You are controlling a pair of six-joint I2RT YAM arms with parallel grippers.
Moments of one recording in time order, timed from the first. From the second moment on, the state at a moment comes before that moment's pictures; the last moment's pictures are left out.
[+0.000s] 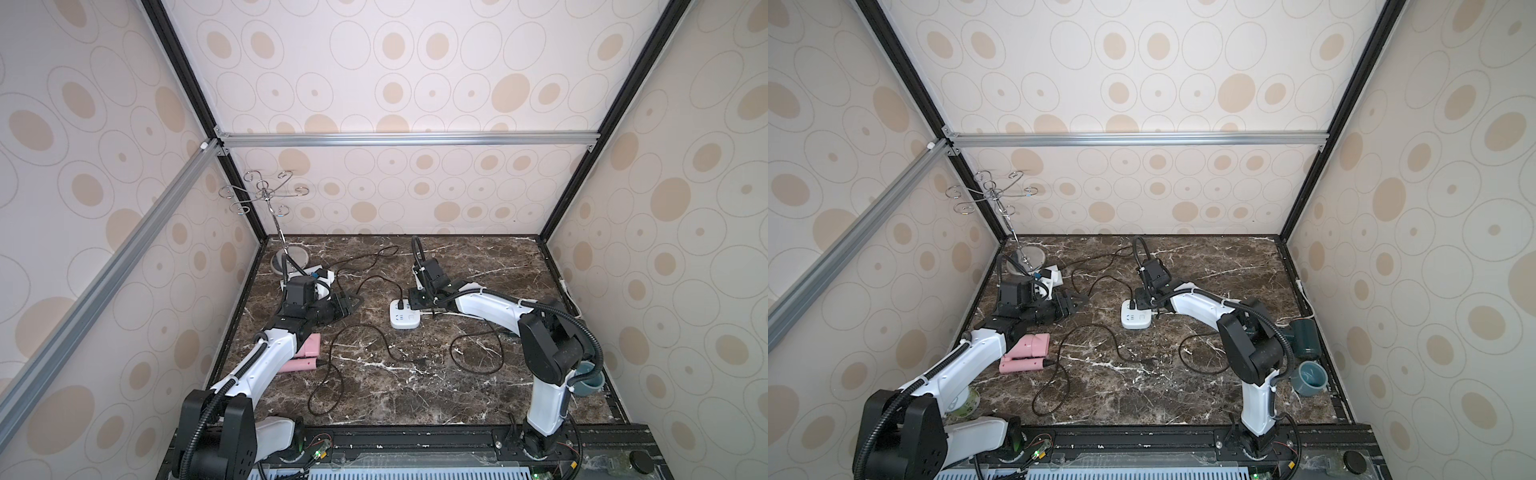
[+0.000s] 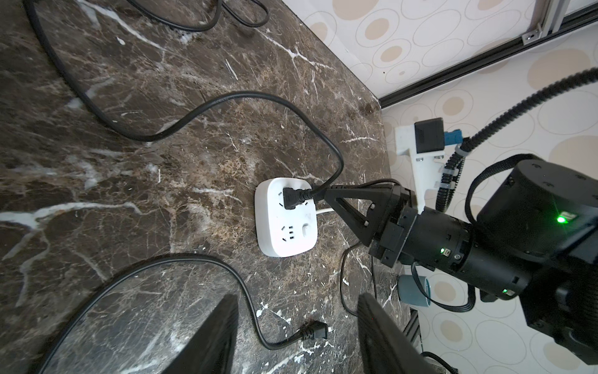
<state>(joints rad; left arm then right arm) -0.15 1.23 0.72 -0.12 0.60 -0.64 0.65 1.90 1.35 -0.38 0.05 0.41</state>
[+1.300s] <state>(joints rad) -0.14 1.20 0.71 -0.16 0.57 -0.61 0.80 2.01 1.49 -0.55 0.36 0.35</state>
